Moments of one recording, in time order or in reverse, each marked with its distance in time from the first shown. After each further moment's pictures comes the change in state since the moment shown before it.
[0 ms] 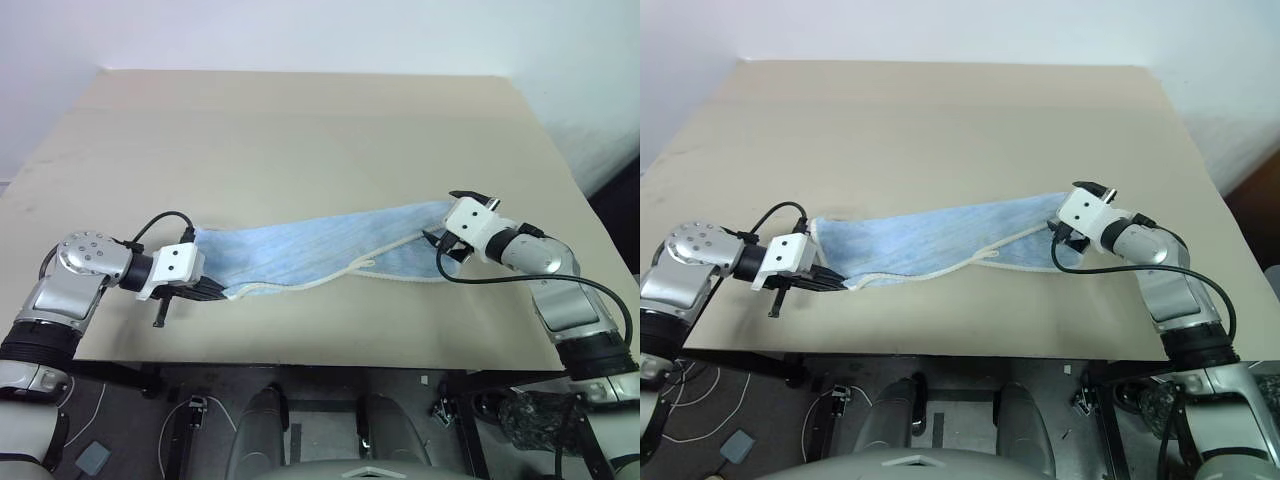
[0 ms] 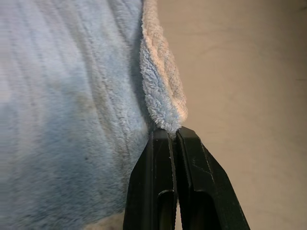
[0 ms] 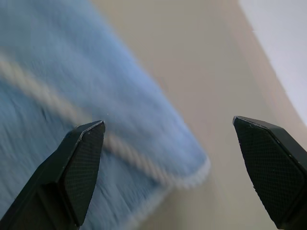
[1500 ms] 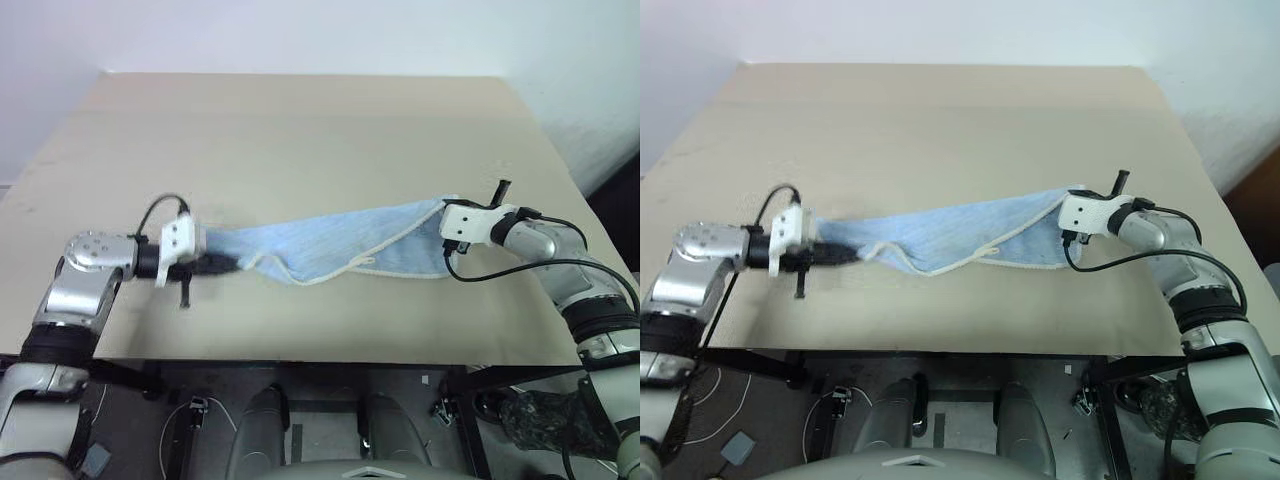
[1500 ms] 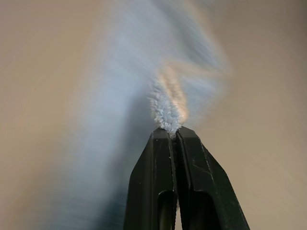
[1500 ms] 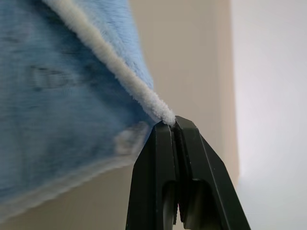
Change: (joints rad) left arm -0.156 -0.184 0.193 0.057 -0.119 0.196 0.271; right arm -0.176 -0.035 0.050 0.309 -0.216 -0.301 -0.144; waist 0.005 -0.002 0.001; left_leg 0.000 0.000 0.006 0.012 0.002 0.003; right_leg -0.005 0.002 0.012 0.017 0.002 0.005
